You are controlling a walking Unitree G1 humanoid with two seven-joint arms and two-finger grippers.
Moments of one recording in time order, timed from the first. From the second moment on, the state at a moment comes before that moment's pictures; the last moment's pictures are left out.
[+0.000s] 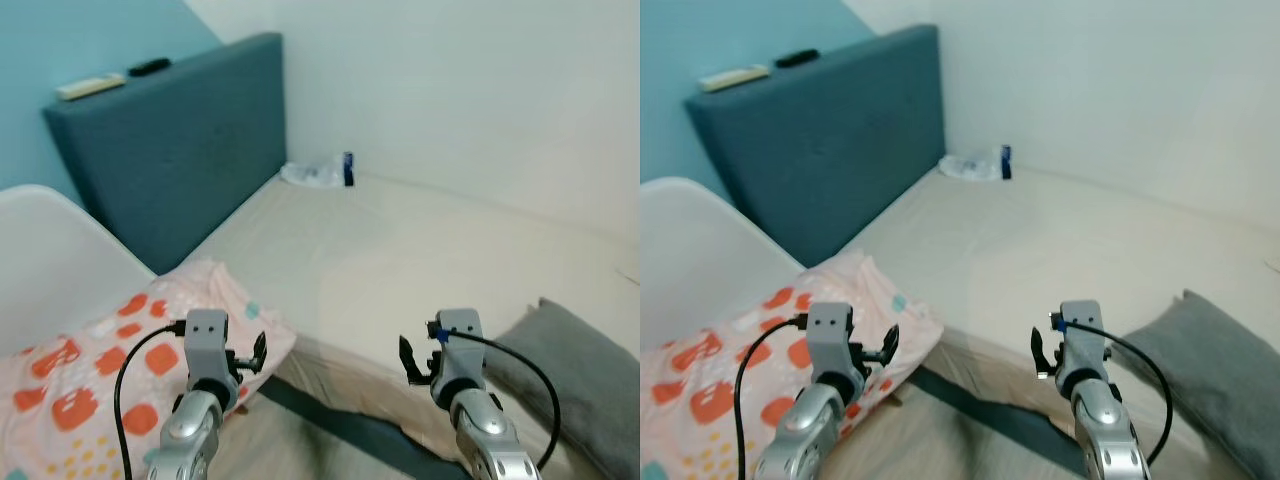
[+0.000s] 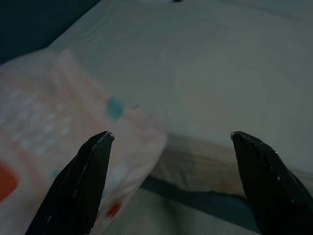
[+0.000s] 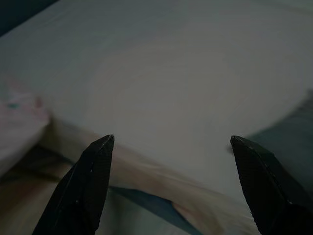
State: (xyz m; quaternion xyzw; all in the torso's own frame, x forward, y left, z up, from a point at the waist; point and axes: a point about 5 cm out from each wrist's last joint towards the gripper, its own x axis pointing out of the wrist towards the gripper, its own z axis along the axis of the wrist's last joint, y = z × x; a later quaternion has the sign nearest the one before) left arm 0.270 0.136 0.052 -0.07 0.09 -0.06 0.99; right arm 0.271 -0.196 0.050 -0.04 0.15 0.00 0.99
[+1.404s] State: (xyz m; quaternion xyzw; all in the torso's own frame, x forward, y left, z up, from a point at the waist) left arm 0.270 0.132 0.049 -0.07 0.09 -0.09 0.99; right arm 0.266 -0.208 0.045 -0.05 0.16 -0.04 0.98
